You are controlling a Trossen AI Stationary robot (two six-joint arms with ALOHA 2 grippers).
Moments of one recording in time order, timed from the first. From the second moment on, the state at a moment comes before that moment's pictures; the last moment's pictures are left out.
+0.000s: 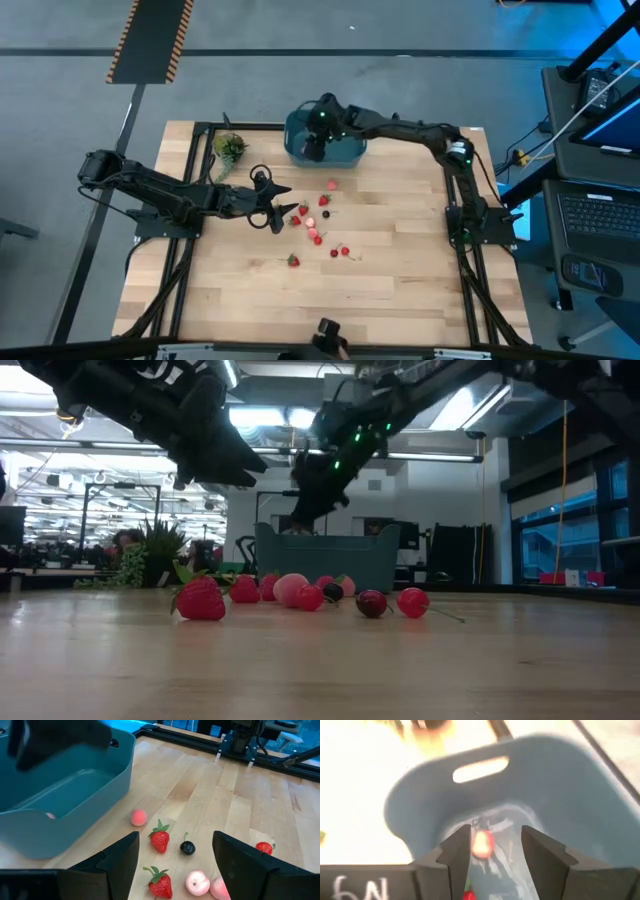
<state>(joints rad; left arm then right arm) -0.11 1.18 0.50 0.25 -0.48 -0.33 -0.46 2.10 1.75 -0.41 -0.03 -0.11</state>
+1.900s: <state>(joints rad) -0.09 1.18 0.50 0.35 -0.44 -0.44 -0.19 1.28 0.57 0.45 0.10 0.07</state>
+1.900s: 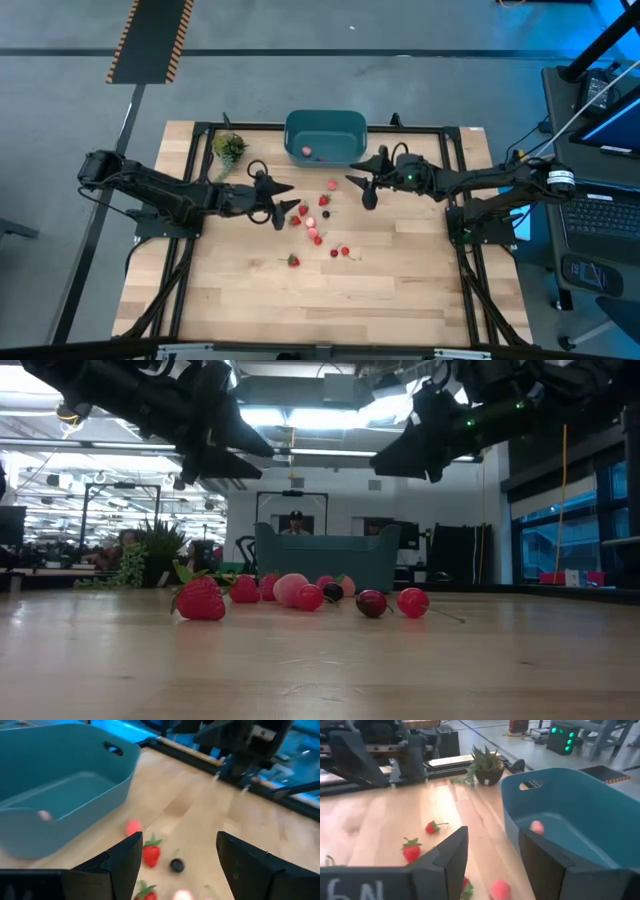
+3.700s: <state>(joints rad) -0.17 1.51 0.86 0.16 -0.24 -0.55 -0.16 1.28 0.58 0.30 0.07 0.18</state>
